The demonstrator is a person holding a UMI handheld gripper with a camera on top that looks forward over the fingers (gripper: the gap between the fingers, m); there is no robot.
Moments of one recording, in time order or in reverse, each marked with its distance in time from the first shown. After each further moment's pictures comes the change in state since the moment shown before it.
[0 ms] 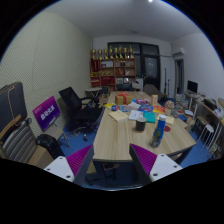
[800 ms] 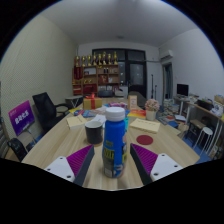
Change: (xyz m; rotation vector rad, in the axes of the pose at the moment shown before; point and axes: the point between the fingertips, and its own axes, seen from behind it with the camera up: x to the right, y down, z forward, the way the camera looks) arm 0.287 0.029 0.265 0.135 0.125 0.013
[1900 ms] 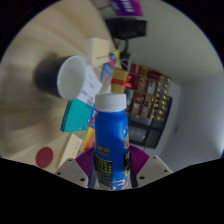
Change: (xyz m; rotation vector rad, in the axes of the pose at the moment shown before) arm 0.058 -0.149 0.207 -0.030 0.223 -1.817
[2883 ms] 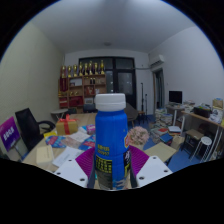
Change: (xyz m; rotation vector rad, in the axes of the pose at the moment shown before) arm -0.017 0.087 -0.001 0.015 -0.052 1.868
